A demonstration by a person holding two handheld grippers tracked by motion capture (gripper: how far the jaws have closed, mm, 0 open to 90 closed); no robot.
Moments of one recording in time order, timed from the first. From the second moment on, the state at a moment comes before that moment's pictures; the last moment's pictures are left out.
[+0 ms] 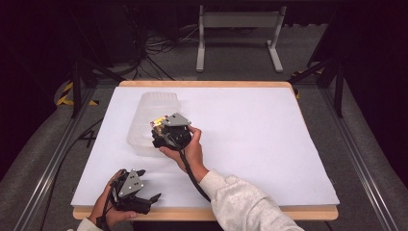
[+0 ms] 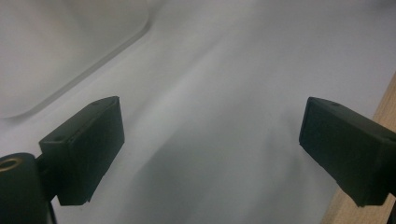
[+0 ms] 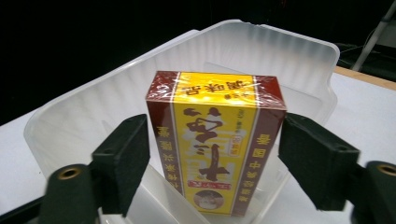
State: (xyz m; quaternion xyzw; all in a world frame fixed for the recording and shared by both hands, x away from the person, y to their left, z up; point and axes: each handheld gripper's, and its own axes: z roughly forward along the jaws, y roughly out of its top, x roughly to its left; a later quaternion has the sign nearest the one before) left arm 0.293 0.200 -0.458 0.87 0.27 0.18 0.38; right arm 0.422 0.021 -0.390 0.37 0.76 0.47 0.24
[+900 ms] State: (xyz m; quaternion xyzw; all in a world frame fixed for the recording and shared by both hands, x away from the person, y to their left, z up) left arm 0.296 0.197 -0.459 0.87 0.28 0.18 0.37; right arm 0.404 -0.052 -0.375 0.29 0.80 0.45 0.26
